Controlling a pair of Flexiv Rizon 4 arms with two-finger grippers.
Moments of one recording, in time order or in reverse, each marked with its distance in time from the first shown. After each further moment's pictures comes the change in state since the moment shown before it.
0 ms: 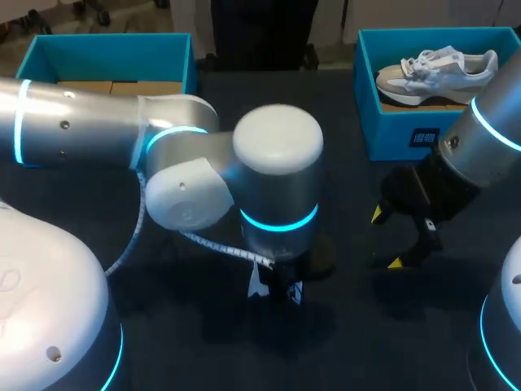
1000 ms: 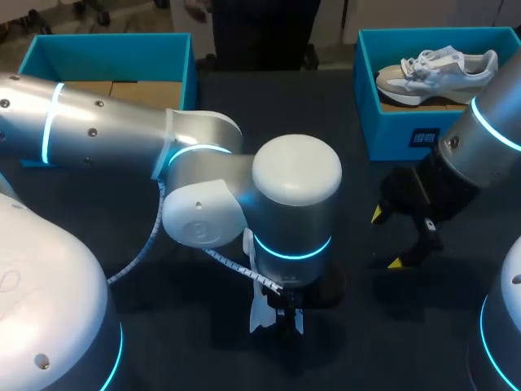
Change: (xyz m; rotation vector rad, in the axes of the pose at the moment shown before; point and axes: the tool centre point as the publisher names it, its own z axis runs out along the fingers) left arm 0.029 -0.007 0.028 -0.028 -0.004 0.108; right arm 0.000 0.000 0.000 0.000 0.000 0.000
